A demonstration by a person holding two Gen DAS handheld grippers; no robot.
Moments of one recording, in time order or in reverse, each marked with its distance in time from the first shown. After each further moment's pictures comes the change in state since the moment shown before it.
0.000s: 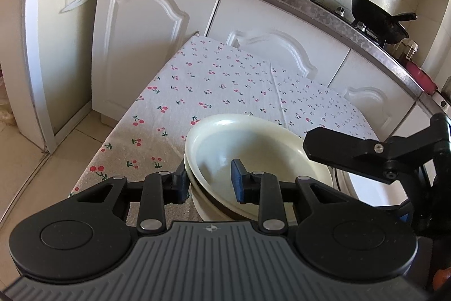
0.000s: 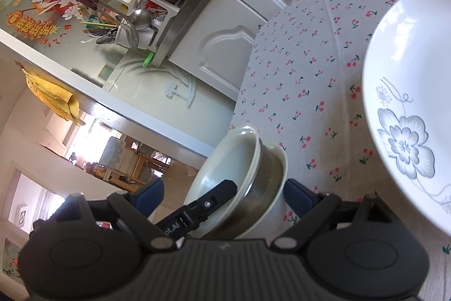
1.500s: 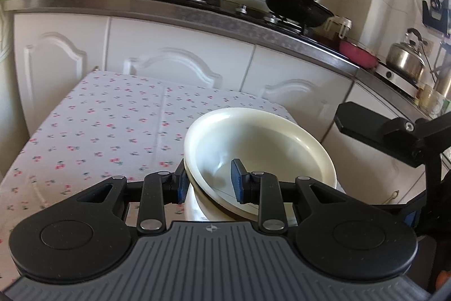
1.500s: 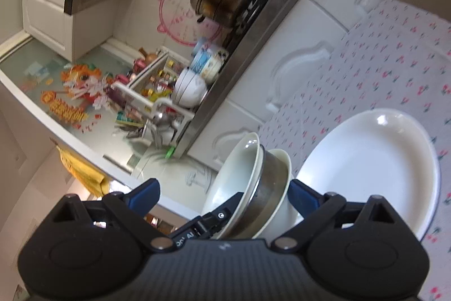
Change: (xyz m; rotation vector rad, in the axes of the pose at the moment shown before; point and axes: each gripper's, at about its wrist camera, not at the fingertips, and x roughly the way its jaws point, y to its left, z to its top) left arm 0.001 -0.125 0.007 0.224 -0.053 -0.199; right arm -0.141 -0.033 0.026 0.046 -0.381 0.076
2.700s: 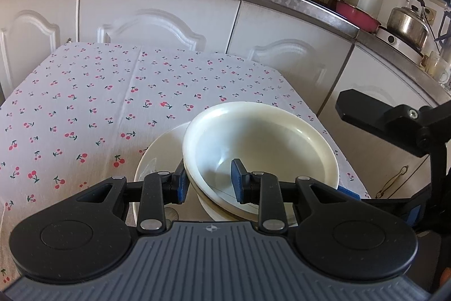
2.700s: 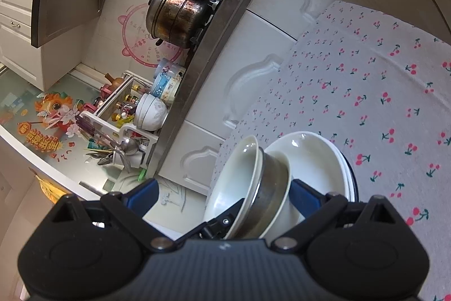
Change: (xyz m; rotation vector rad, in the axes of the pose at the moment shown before) left arm 0.053 -0.011 -0.013 0.044 0.124 -0.017; right arm -0.011 -0.061 0.012 0.088 -0.035 -0.081
